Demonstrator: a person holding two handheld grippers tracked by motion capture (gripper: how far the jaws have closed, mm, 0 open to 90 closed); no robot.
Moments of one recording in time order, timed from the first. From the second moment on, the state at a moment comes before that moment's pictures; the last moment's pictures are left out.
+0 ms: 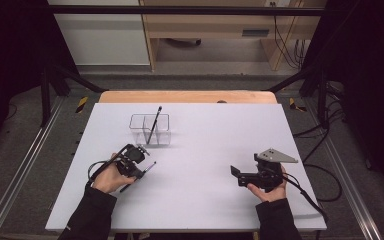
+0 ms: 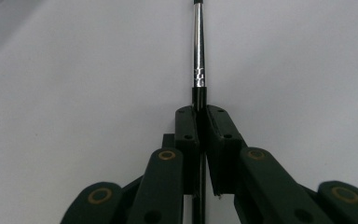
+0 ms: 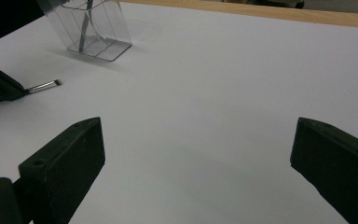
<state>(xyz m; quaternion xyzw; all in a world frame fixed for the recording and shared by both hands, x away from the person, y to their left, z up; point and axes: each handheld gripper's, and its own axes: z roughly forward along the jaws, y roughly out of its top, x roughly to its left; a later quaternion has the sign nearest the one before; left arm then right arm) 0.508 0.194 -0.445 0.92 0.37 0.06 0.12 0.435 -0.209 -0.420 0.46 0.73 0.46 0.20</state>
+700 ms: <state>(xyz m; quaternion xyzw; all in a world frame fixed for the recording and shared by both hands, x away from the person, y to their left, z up) 0.499 0.201 -0.427 0.92 0.35 0.08 0.17 0.434 -0.209 -0.421 0.46 0.73 0.46 0.21</state>
